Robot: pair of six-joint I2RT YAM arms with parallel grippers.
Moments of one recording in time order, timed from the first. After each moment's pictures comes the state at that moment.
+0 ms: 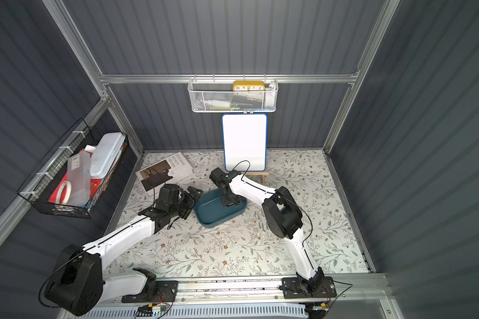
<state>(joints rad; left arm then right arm) -0.44 1.32 0.69 -0.08 0.13 -1.14 0.75 2.18 1.80 -1.00 0.20 0.41</state>
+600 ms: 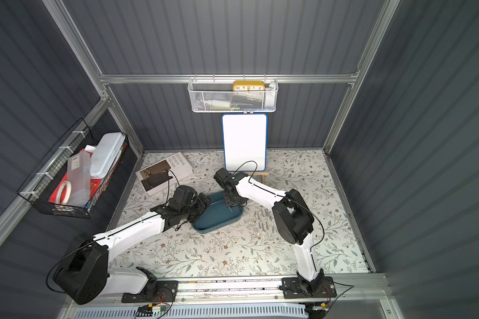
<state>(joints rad) -0.56 1.36 0.78 -0.19 0.09 -1.19 0.75 2.05 1.66 -0.92 0.18 0.42</state>
